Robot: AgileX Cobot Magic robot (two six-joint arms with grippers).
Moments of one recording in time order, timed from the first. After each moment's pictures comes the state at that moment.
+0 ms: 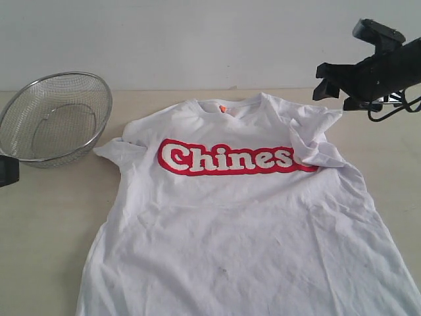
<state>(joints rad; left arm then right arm) -0.24 0.74 -0.58 -0.51 0.65 0.20 -0.17 2.03 -1.40 0.90 0.48 -0.64</state>
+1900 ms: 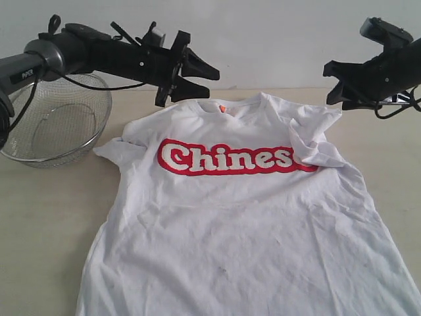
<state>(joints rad) -0.18 2.63 -2.33 -1.27 1.21 0.38 -0.20 2.01 -1.40 0.83 0.53 -0.56</state>
